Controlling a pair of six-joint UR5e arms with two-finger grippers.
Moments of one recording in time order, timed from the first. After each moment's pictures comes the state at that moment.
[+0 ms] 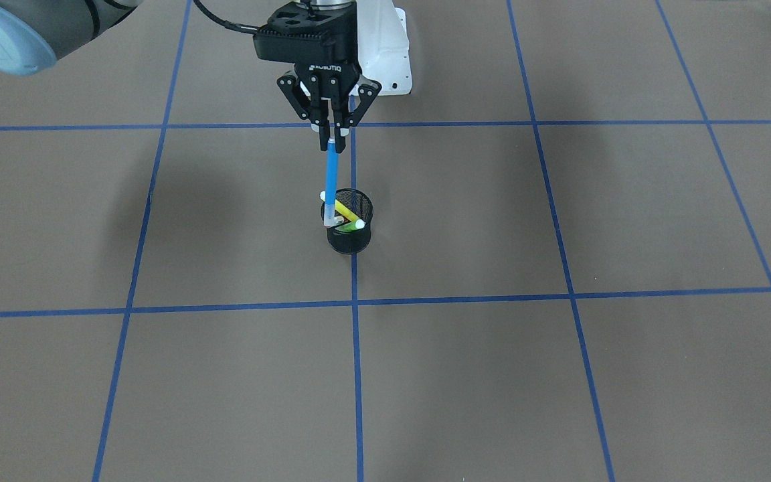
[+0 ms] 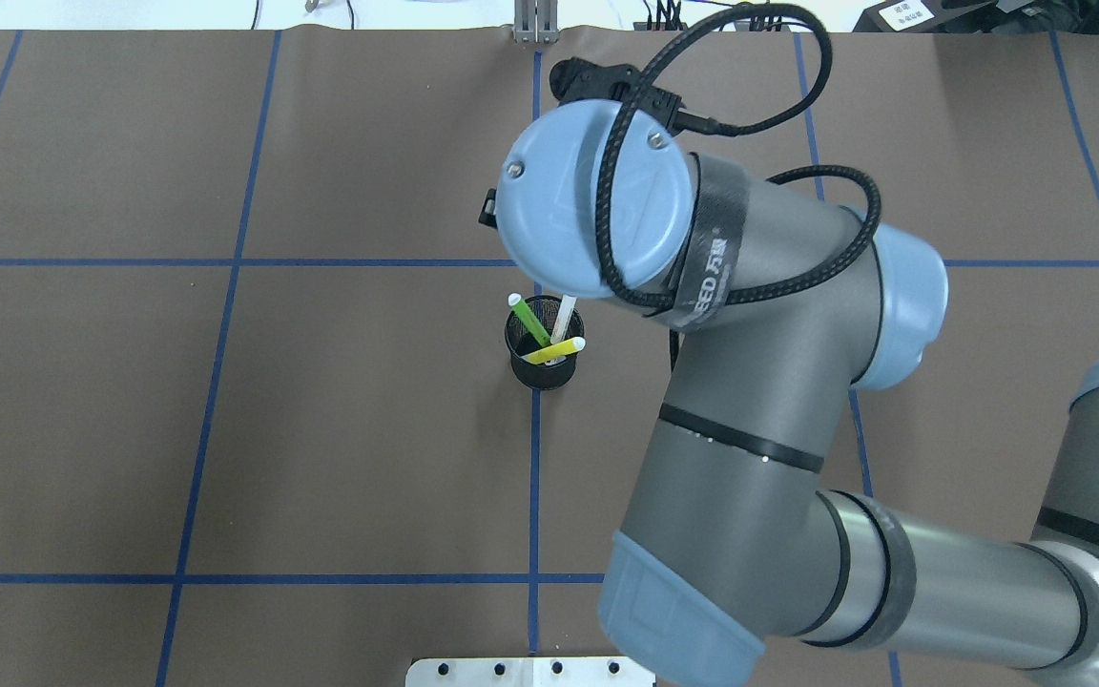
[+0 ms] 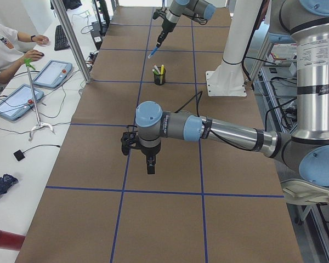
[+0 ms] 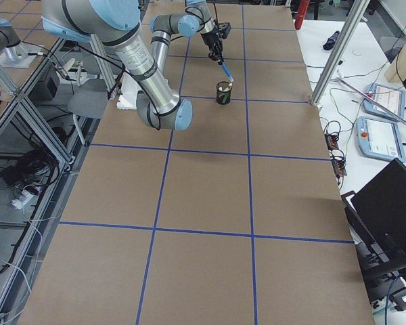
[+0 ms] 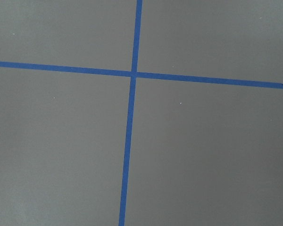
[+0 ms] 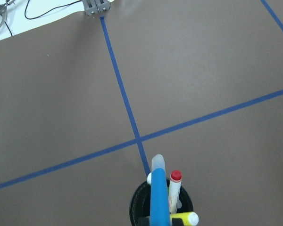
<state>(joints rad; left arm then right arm) -1.51 -1.45 -1.90 -1.49 -2.35 -0.21 0.51 -0.68 1.96 -1.97 1.47 1.56</state>
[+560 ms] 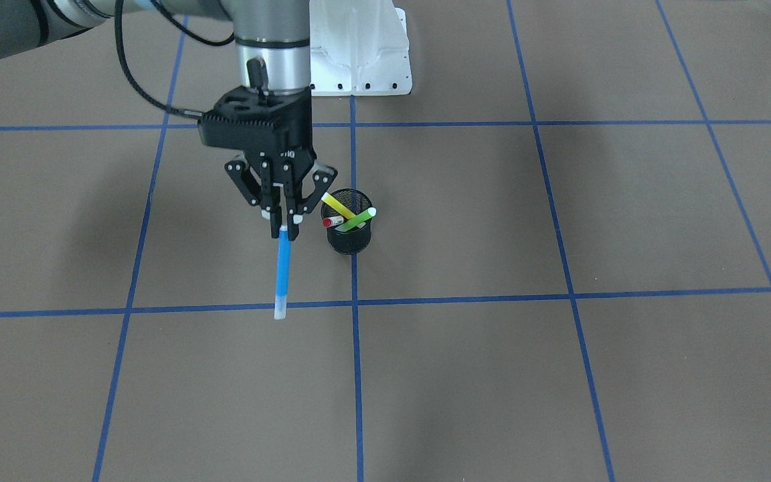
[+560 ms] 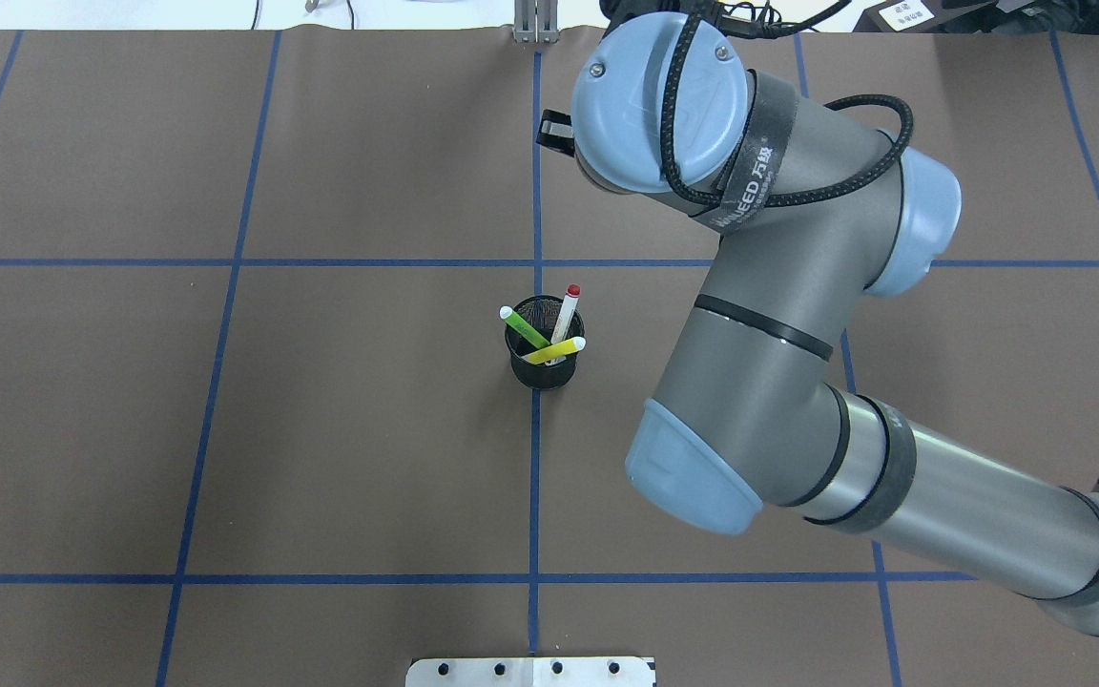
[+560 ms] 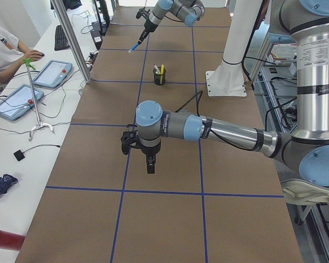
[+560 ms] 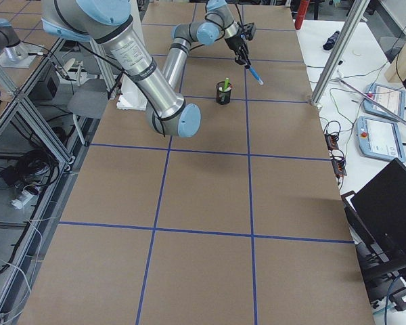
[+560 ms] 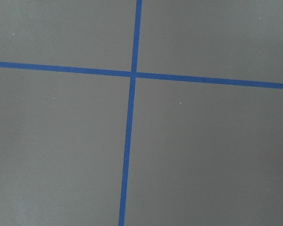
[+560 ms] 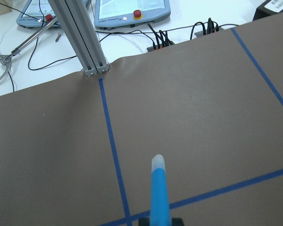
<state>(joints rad) -1.51 -1.45 -1.91 -1.49 -2.35 -0.21 0.64 -0.78 1.72 -1.62 1.39 1.34</state>
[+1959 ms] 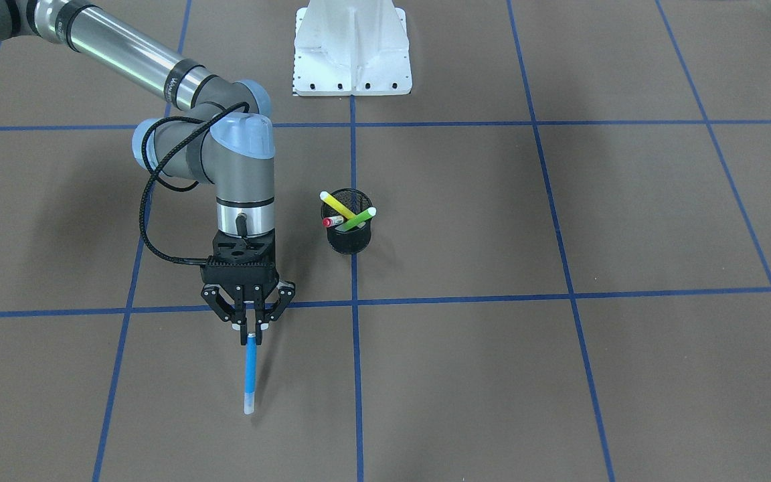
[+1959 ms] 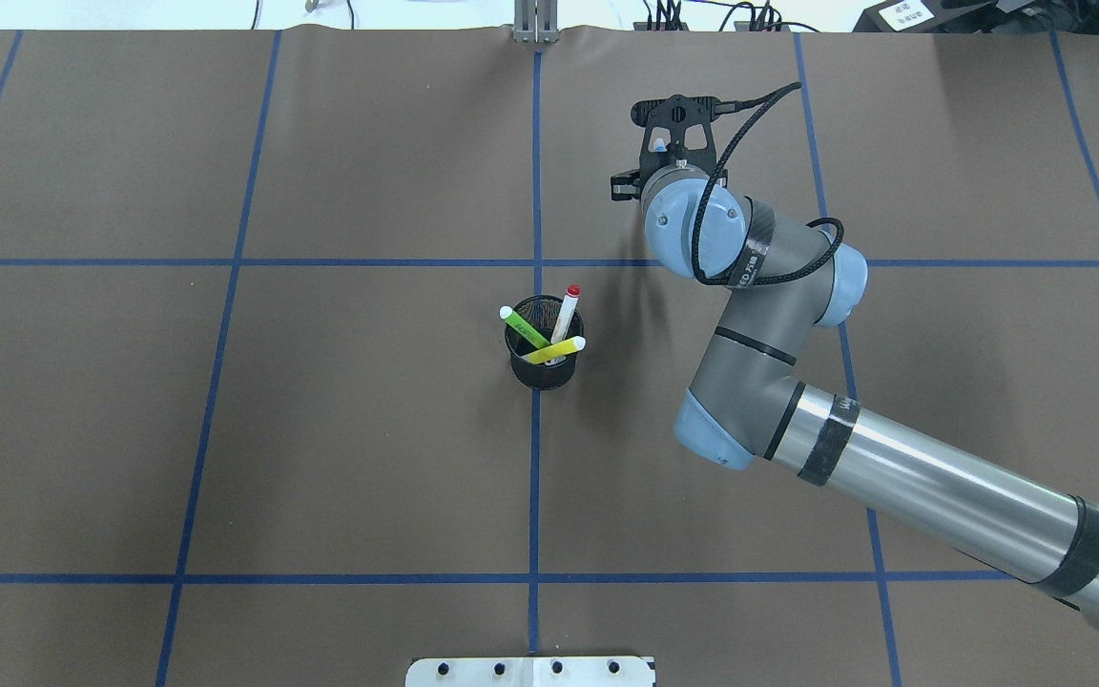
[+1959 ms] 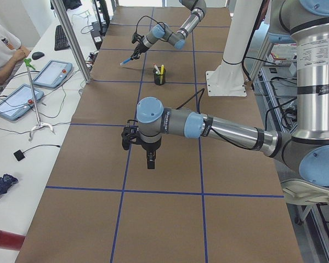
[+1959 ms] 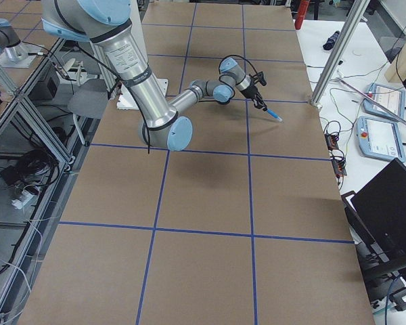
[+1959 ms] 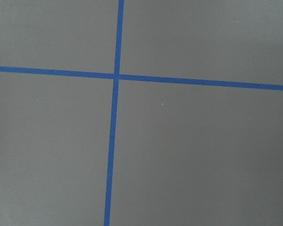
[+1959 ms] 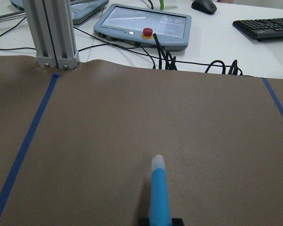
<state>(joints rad) -1.51 -1.45 -1.93 -1.49 -2.38 -0.21 0.61 -0.89 1.38 -1.14 1.25 1.08</state>
